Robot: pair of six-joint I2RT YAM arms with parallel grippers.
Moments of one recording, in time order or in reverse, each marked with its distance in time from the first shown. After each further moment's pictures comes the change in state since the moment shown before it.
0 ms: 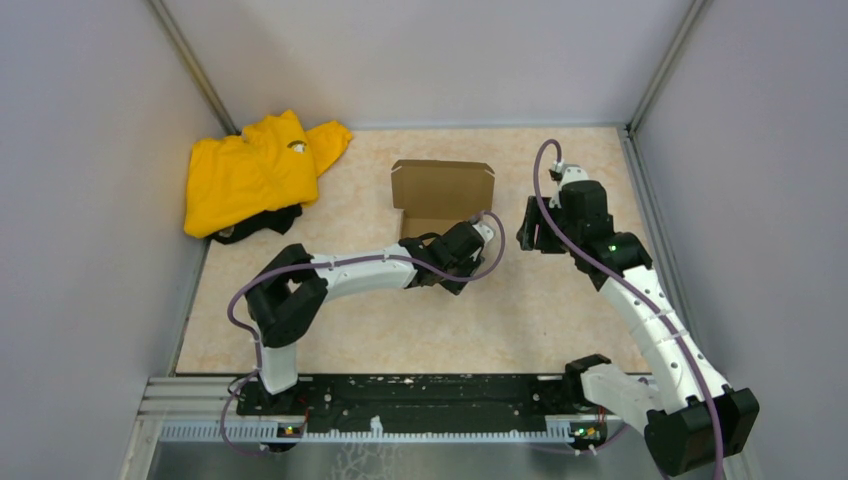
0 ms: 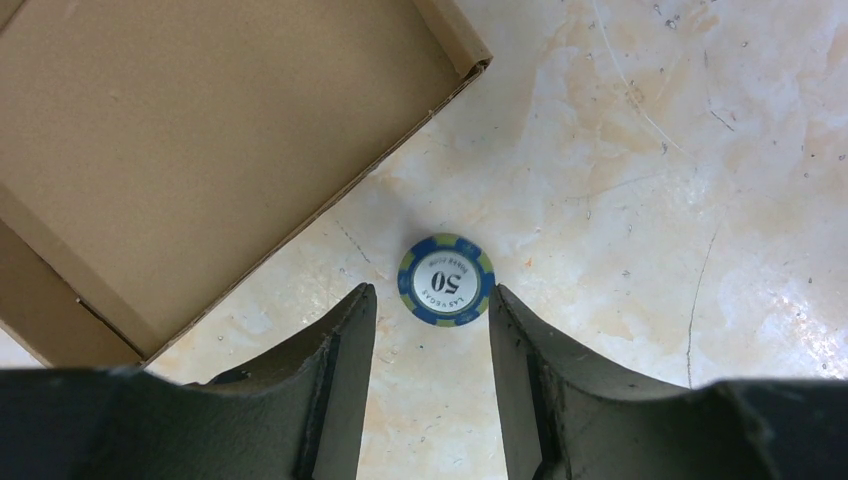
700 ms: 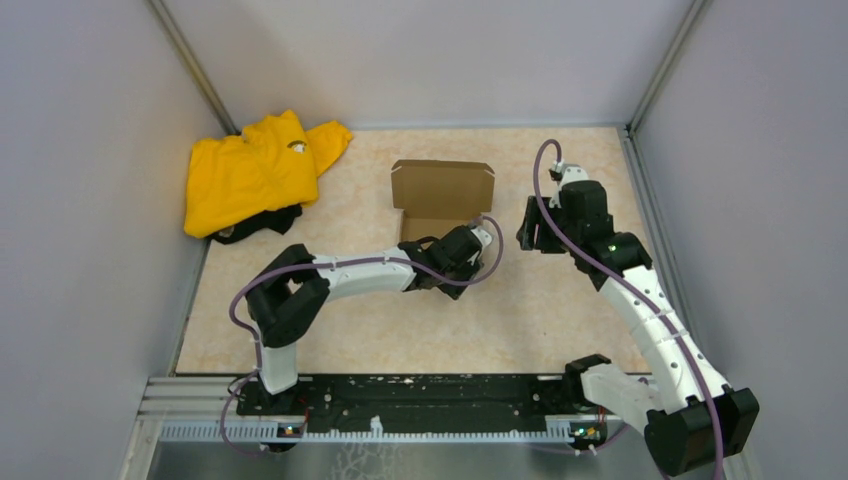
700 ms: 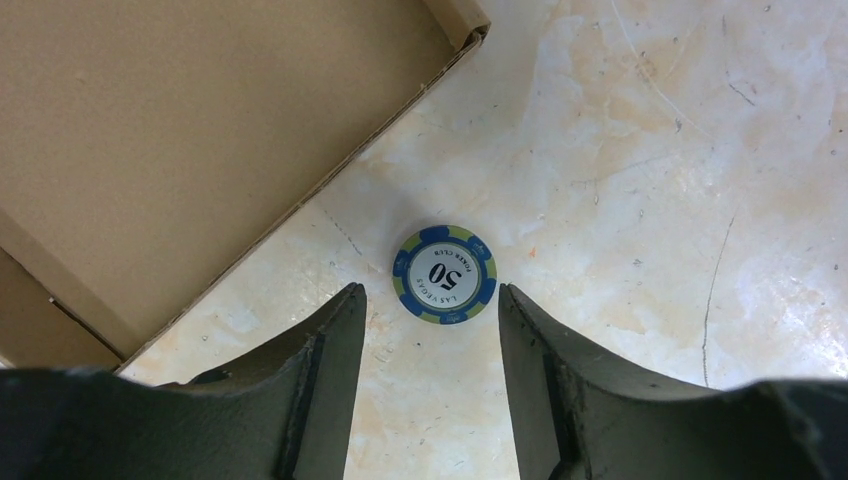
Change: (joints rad) left arm 0.000 0.000 -0.036 0.028 0.013 0.000; right arm 0.000 0.000 -0.002 0.003 0.000 0.000
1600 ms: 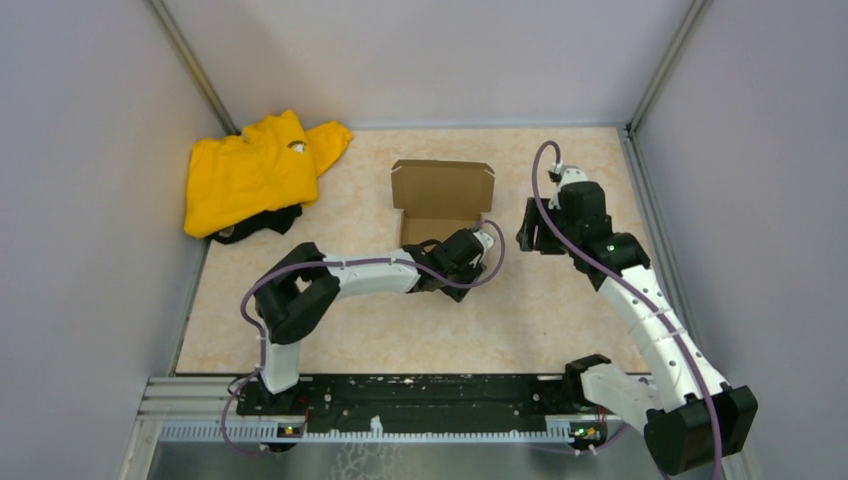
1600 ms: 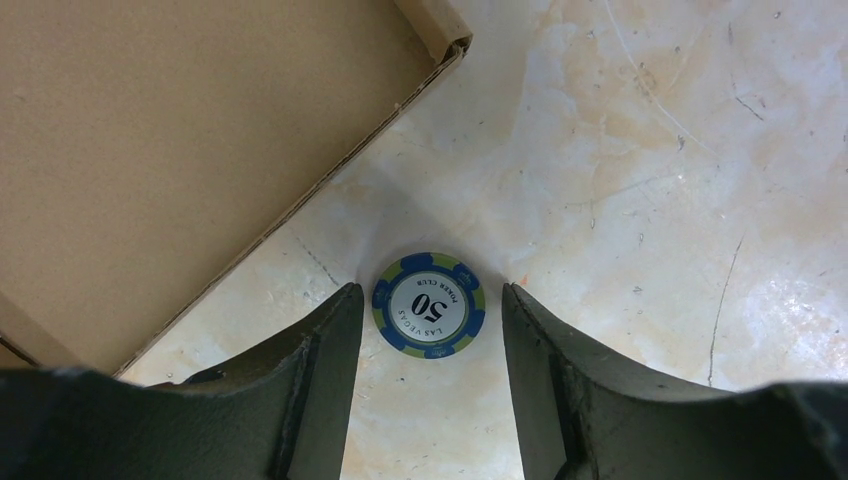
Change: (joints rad) left arm 0.000 0.046 -0.013 0.058 0.018 0.000; right arm -0.005 0.005 -0.014 0.009 -0.001 -0.001
